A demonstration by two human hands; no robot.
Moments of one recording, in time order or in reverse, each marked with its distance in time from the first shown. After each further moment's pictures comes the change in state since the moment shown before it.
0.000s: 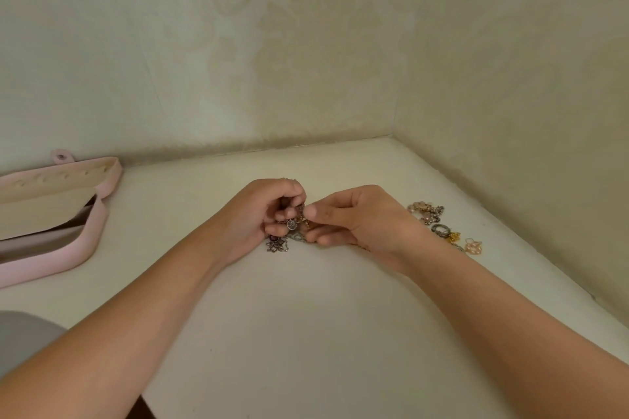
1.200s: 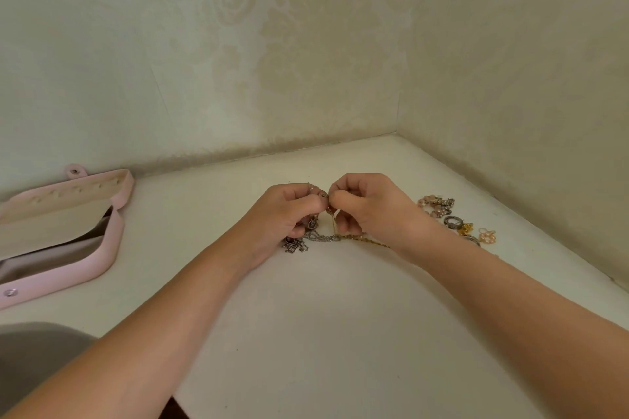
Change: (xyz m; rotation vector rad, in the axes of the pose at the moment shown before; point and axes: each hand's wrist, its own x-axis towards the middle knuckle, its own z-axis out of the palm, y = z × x) left_hand 0.000 -0.005 0.005 0.153 0.007 0.084; right_hand 0.002 -0.001 0.009 -0.258 0.173 -0.185
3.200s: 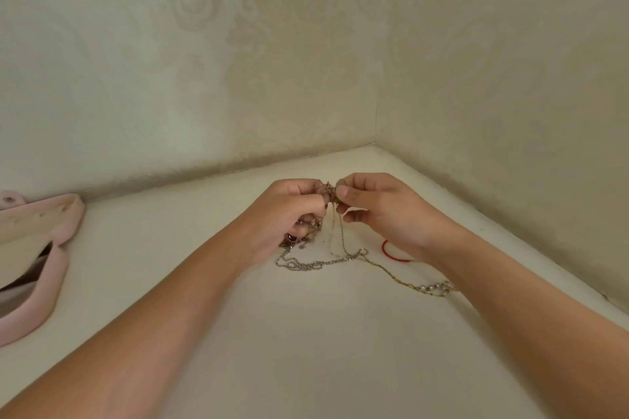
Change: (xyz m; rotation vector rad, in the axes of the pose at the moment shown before) left_hand 0.043 0.013 0.011 -0.009 -0.110 -0.004; right_hand 0.025 0.016 -0.037 0.155 -0.035 -0.058
